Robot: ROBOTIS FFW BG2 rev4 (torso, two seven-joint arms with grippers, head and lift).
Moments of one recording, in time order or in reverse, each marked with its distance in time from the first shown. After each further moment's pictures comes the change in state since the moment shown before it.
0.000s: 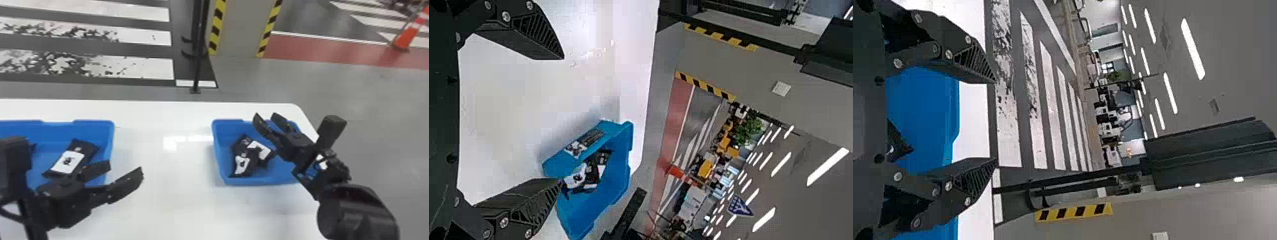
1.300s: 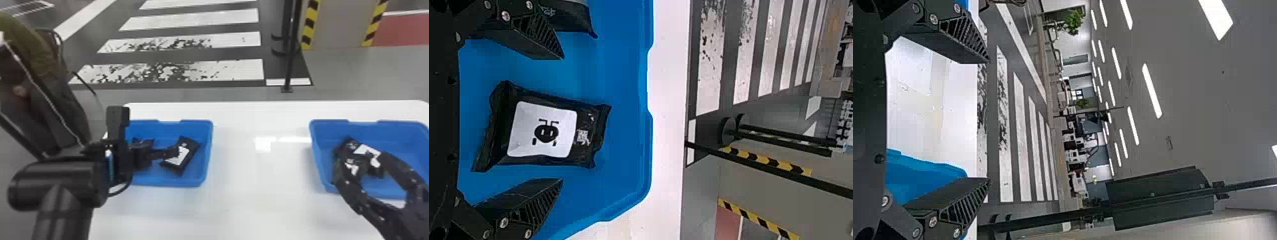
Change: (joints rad) left arm -0.369 0.041 0.129 0.362 -0.382 0.205 0.010; right arm 0.569 0.134 0.145 -0.505 0.078 -0.253 -0.036
